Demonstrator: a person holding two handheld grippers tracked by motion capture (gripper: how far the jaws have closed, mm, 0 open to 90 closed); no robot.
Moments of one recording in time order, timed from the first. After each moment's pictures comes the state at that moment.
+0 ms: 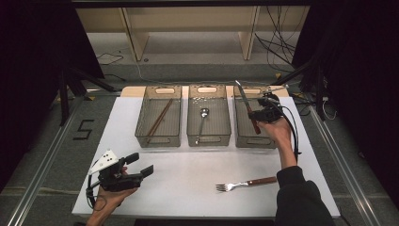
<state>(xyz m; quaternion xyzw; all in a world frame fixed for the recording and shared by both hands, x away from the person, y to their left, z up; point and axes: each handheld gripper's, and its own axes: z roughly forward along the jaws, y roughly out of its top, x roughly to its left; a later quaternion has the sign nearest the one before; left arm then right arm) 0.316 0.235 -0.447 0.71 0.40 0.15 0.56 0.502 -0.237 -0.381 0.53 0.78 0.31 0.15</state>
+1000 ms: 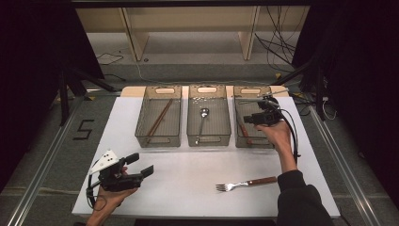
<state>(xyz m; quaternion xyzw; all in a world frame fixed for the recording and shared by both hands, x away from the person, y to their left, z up) 0.316 0.234 -0.447 0.71 0.40 0.15 0.56 0.497 -0.238 -0.389 0.52 0.78 0.33 0.12</state>
